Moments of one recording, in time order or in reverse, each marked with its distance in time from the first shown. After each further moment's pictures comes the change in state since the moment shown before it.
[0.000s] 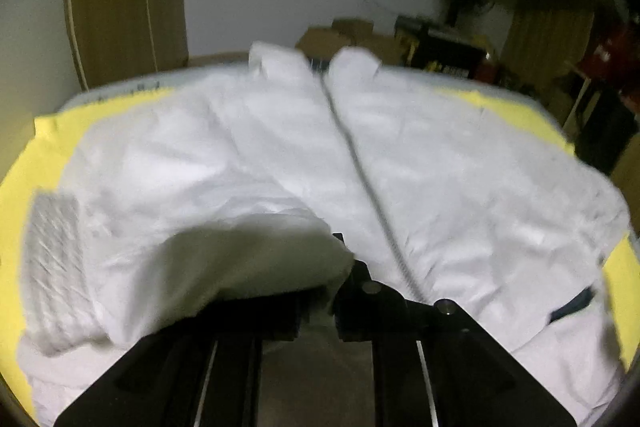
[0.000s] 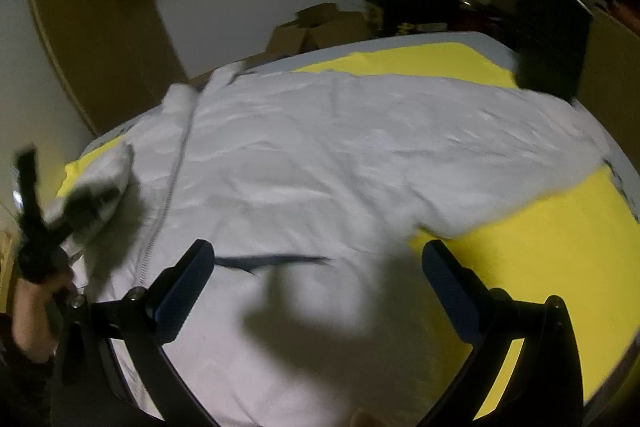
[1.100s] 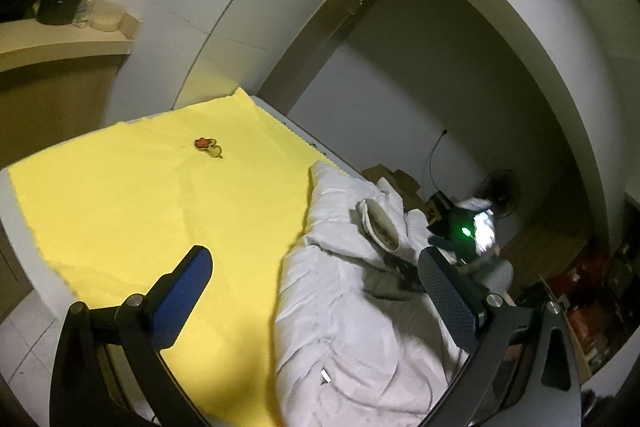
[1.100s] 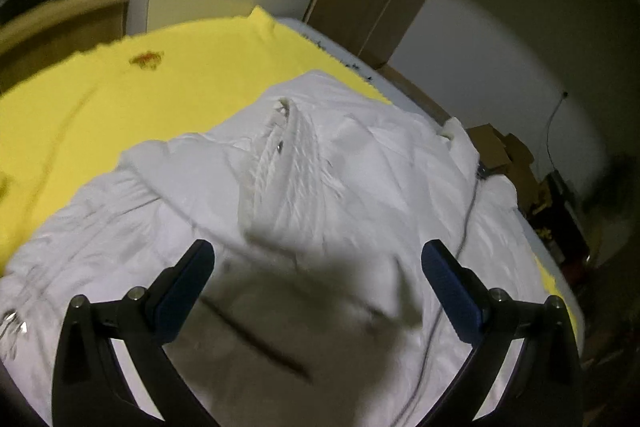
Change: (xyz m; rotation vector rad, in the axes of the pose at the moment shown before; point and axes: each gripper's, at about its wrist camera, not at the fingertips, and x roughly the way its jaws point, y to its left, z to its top) left arm -0.293 0.228 -0.199 -0.639 -0.443 -0.070; right arm 0.085 0.373 -0.053 -1.036 -0.047 0.153
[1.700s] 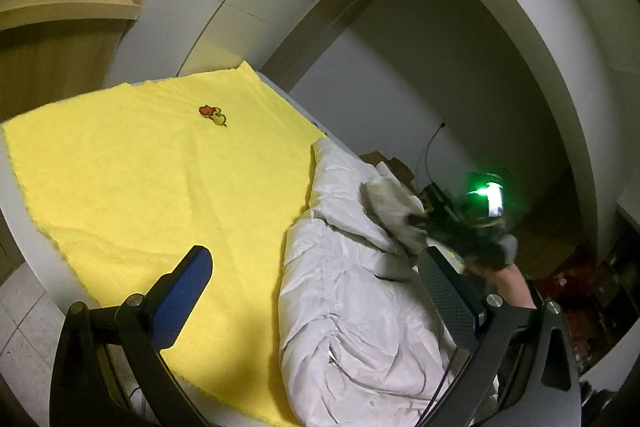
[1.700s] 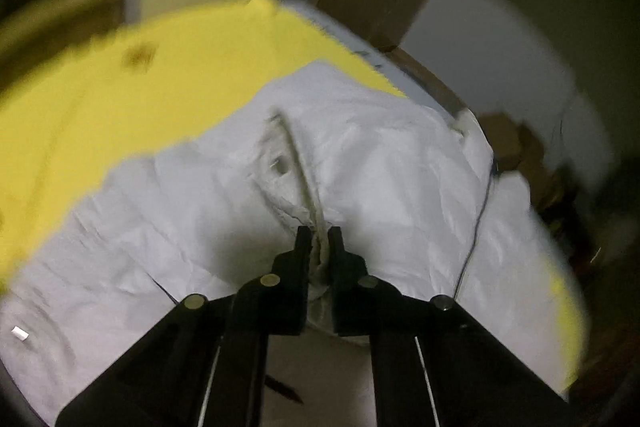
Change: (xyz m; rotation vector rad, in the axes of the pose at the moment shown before) left arm 0.008 0.025 -0.021 -0.068 0.056 -0.027; right arm 0.001 -0.035 0.011 0.111 0.036 0.089
